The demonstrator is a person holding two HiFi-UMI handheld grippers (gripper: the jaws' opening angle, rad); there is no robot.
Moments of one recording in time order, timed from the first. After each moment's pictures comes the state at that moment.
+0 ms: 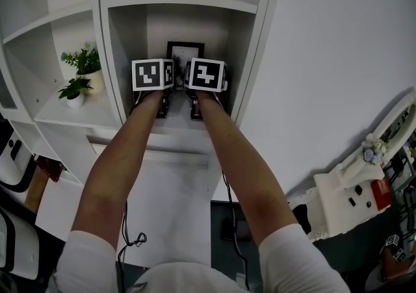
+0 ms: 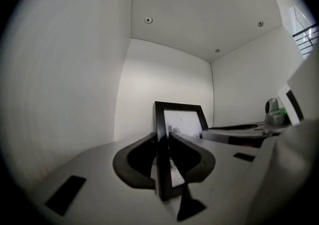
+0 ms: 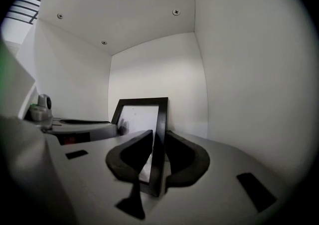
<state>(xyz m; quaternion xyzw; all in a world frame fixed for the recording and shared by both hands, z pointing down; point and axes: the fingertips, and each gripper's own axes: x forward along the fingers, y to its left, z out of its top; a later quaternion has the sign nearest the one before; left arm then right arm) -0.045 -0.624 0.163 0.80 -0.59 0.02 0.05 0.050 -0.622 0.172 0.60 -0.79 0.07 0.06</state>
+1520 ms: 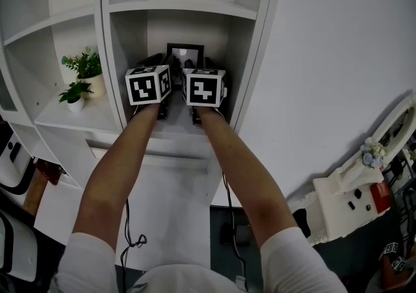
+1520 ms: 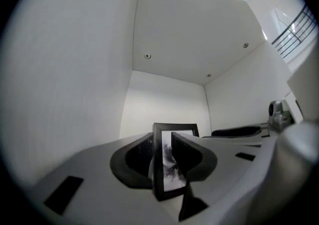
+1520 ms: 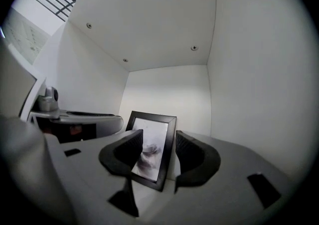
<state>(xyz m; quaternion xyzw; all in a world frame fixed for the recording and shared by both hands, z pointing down) -0.051 -0.607 0.121 0.80 -0.59 -0.07 -0.04 0.037 -0.603 0.129 0.59 -0.81 -0.07 0.01</state>
